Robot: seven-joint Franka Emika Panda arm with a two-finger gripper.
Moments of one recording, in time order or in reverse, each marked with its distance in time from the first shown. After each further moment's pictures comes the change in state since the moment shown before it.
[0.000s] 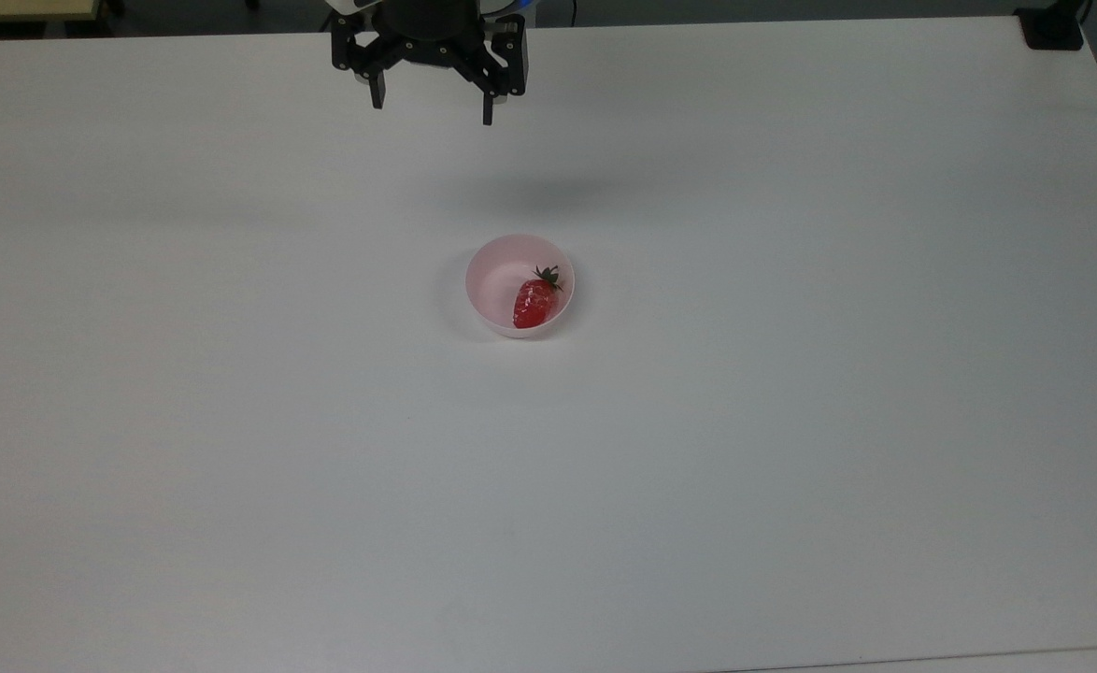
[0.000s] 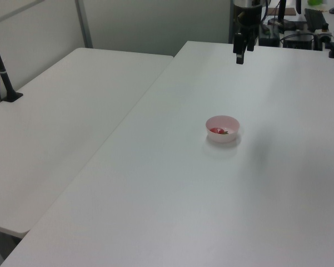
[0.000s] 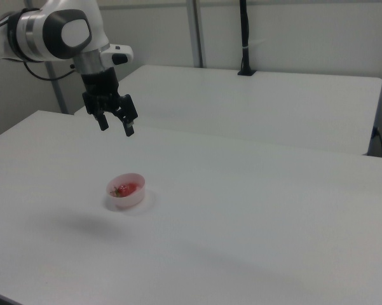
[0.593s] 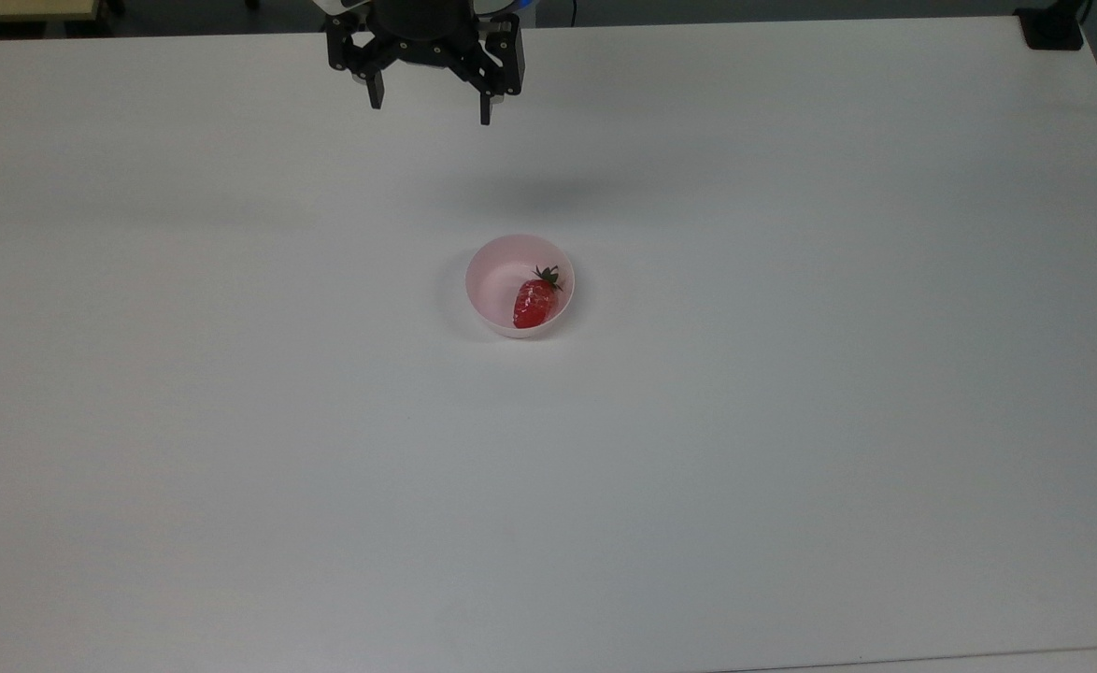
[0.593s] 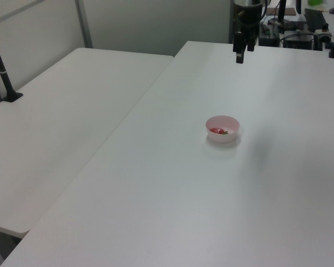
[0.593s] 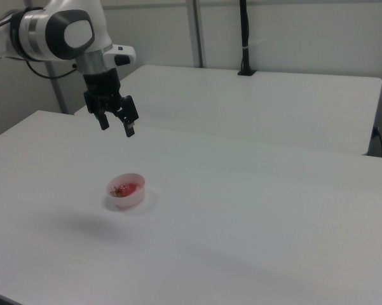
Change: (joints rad) arm -0.015 0.000 0.000 0.002 0.030 0.000 0.000
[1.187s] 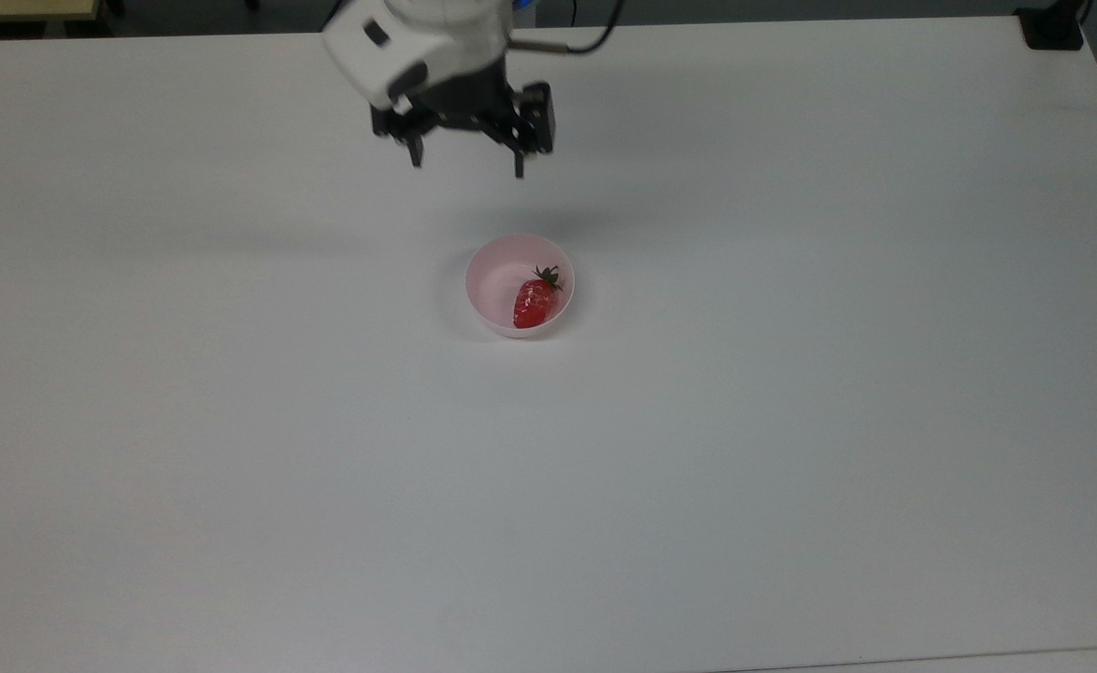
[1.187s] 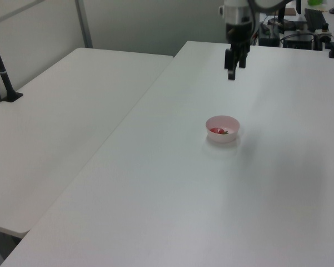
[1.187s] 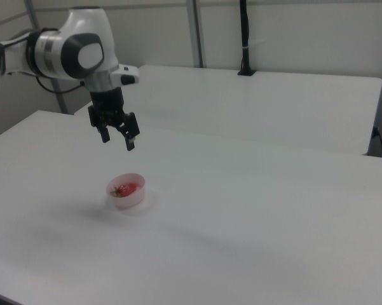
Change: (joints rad) arm 0.020 0.107 0.012 -0.002 0.047 0.067 0.000
